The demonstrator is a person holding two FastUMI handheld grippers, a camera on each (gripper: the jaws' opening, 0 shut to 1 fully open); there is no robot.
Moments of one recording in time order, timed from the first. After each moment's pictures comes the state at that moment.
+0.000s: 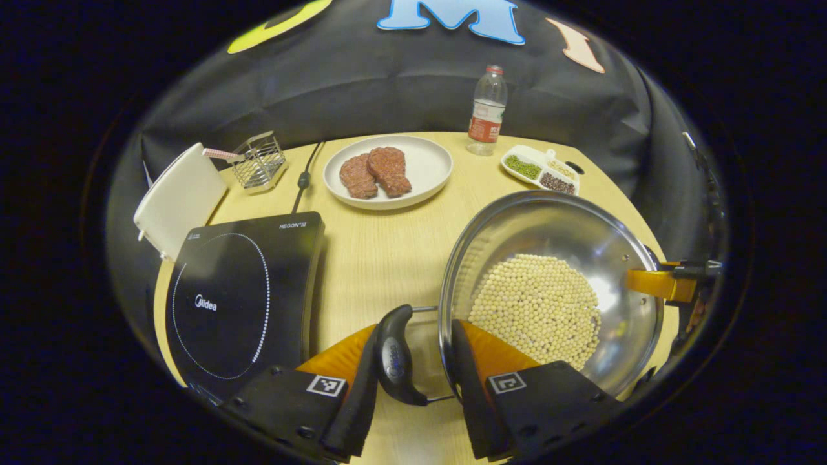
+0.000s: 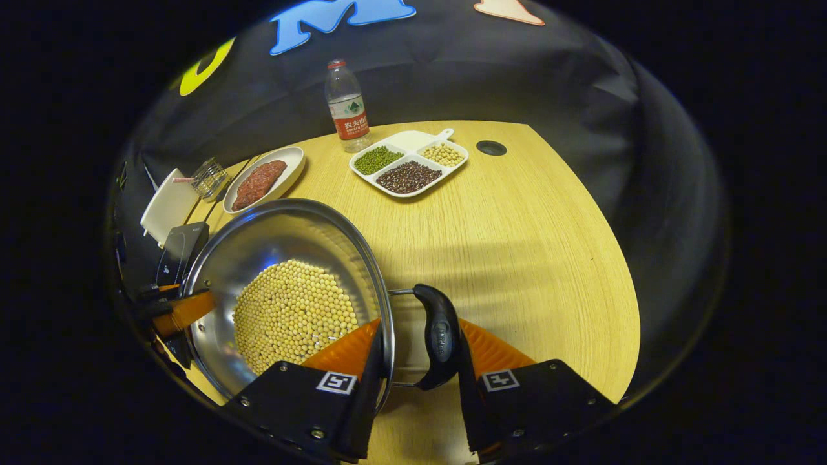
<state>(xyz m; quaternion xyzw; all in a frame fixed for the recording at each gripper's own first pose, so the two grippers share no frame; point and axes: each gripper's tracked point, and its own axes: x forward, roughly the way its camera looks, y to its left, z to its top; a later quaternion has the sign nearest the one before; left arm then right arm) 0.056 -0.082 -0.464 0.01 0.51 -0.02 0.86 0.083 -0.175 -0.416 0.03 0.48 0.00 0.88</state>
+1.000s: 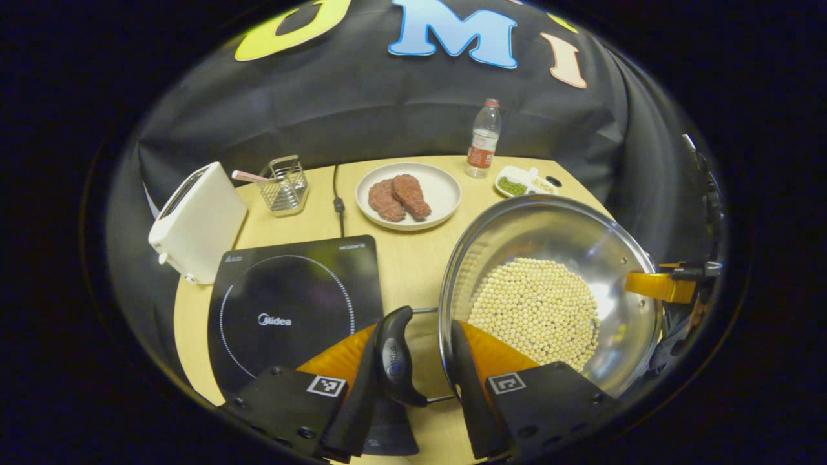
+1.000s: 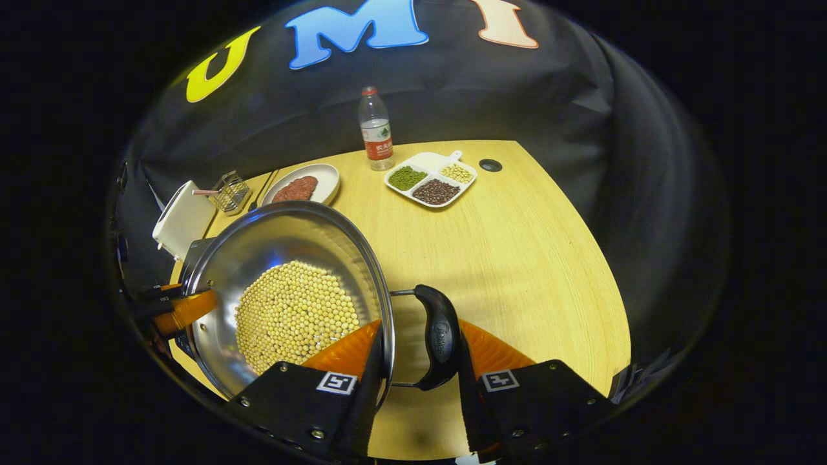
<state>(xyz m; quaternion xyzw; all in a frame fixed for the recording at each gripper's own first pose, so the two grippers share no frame) 0.031 -0.007 -0.385 0.01 0.49 -0.07 0.87 0.028 -0.092 -0.339 0.04 0.45 -0.04 0.89</state>
